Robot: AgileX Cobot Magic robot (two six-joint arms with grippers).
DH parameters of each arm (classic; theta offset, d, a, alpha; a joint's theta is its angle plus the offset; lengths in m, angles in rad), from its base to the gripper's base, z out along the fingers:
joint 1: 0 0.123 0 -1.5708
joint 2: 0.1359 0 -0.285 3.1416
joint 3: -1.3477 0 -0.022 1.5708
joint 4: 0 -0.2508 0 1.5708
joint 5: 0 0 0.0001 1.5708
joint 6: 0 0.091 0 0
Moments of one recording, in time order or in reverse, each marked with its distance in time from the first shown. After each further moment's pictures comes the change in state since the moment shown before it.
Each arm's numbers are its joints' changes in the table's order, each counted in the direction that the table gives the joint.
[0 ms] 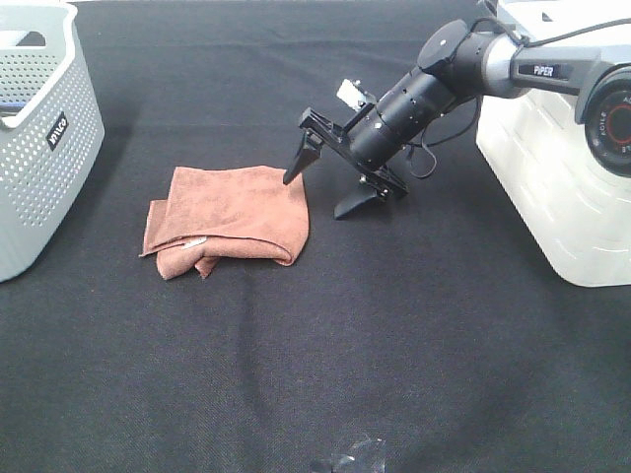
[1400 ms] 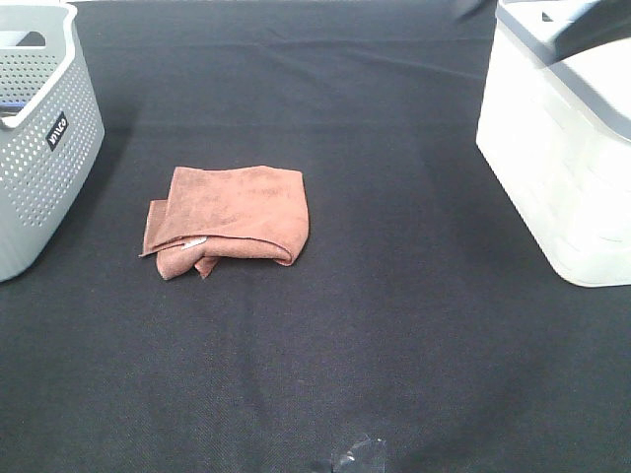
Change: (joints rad) left arm 0.000 0.000 0.000 0.000 0.000 0.000; right arm -0.132 -0.889 -0.519 0.296 0.076 0.007
